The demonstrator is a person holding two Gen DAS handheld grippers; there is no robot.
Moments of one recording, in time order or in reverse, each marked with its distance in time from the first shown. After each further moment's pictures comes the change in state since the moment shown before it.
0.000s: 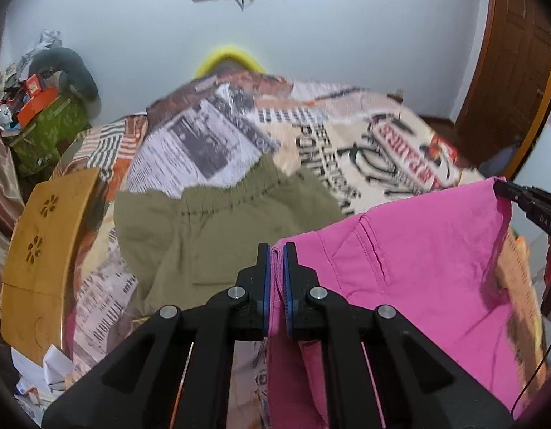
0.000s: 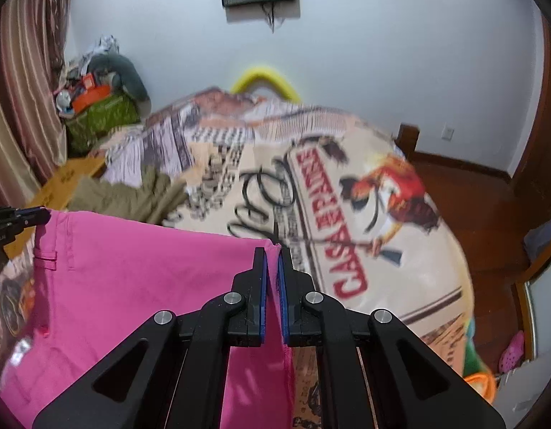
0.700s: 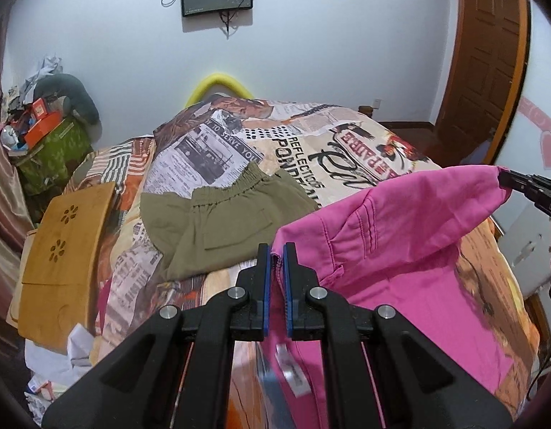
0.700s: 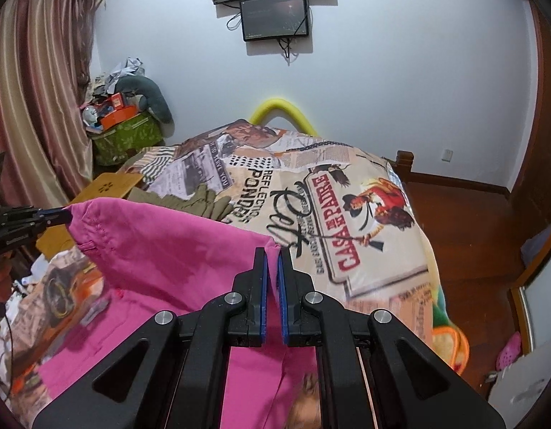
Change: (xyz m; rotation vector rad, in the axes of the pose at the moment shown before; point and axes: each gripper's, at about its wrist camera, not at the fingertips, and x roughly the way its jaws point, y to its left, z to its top) left arm -0.121 -0.020 -0.058 0.082 -0.073 -0.024; right arm -0.120 0.033 -0.031 -0.016 -0.082 0.047
